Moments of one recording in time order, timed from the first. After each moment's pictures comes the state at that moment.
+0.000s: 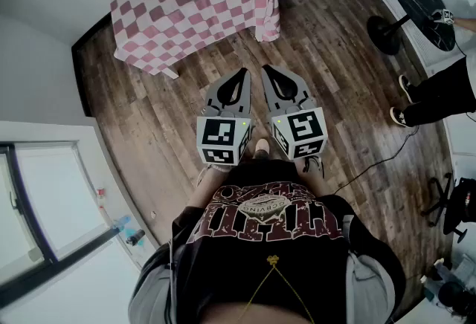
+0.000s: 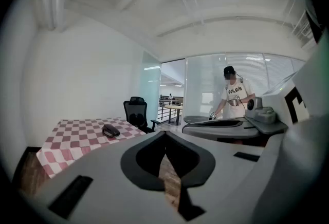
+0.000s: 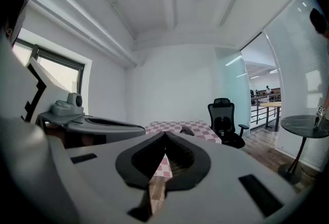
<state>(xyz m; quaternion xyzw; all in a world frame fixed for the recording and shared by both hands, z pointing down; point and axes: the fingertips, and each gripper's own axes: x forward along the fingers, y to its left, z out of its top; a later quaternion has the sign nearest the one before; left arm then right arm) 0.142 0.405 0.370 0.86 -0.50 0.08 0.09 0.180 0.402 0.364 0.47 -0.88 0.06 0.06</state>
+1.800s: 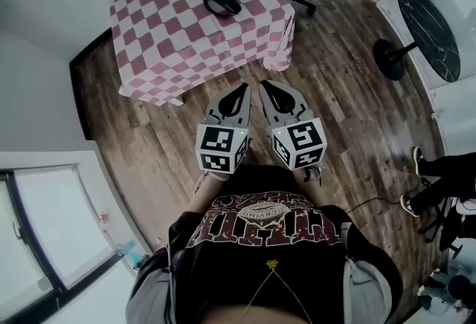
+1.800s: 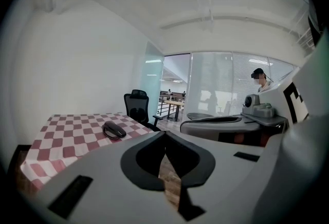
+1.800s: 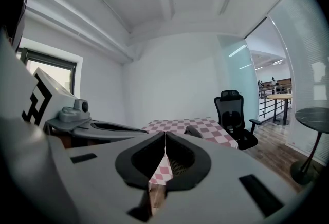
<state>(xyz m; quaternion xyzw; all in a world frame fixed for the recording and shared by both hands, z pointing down) 0.075 0.247 0.400 0.87 -0.47 0.09 0.12 0.107 0.246 0.386 0.46 -0.88 0.09 0.07</state>
